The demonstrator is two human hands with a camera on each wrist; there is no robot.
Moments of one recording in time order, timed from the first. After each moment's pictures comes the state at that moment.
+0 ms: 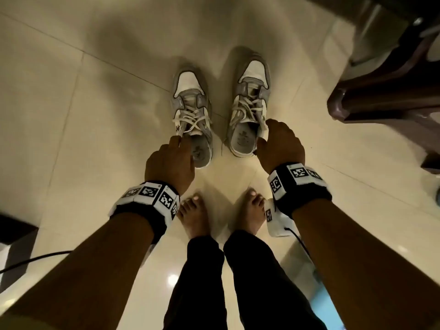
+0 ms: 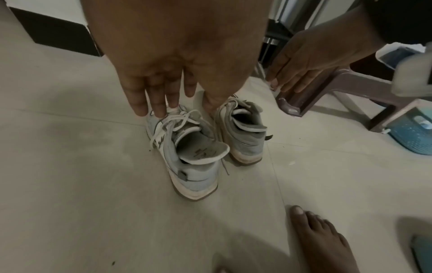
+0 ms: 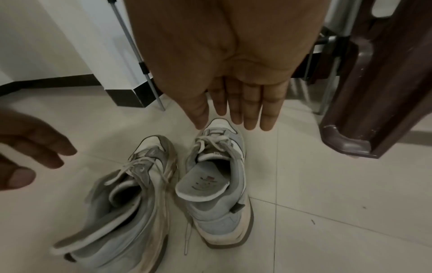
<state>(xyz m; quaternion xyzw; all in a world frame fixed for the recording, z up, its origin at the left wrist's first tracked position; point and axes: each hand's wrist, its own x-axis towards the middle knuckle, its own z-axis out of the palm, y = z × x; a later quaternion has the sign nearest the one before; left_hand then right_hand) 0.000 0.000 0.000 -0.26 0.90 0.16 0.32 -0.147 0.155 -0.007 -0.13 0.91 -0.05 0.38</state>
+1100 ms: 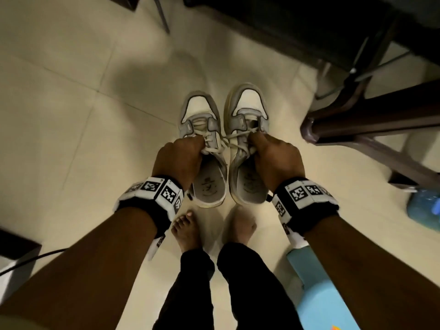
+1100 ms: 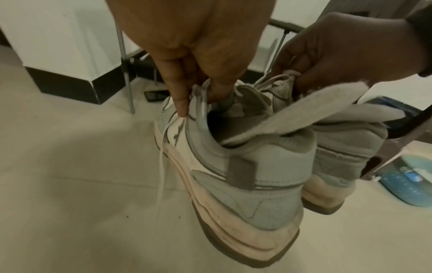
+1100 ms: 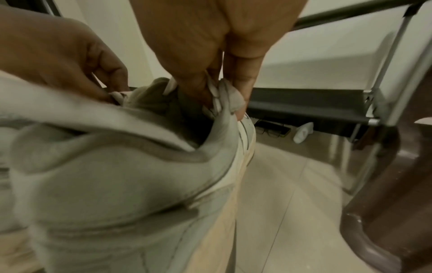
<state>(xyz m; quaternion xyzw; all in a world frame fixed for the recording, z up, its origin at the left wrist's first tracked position) -0.067 0.002 0.087 -0.22 0.92 0.24 0.21 -0.176 0.175 0.085 -0.36 0.90 -0.09 0.24</state>
